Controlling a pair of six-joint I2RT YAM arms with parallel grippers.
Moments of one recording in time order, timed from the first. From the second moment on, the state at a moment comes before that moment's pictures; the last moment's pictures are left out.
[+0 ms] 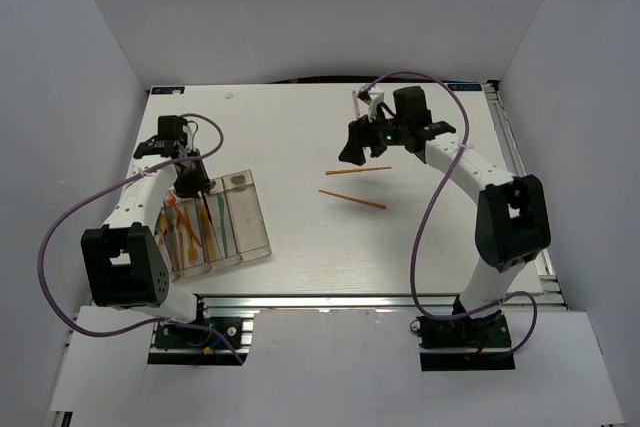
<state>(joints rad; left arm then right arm) 0.05 1.48 1.18 -0.82 -0.03 -0.27 0.39 1.74 1.34 -0.25 -0.67 -0.07</state>
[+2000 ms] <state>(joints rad) 0.05 1.18 1.18 -0.66 0.20 -0.53 0.34 2.61 2.21 -0.19 -0.08 0.03</state>
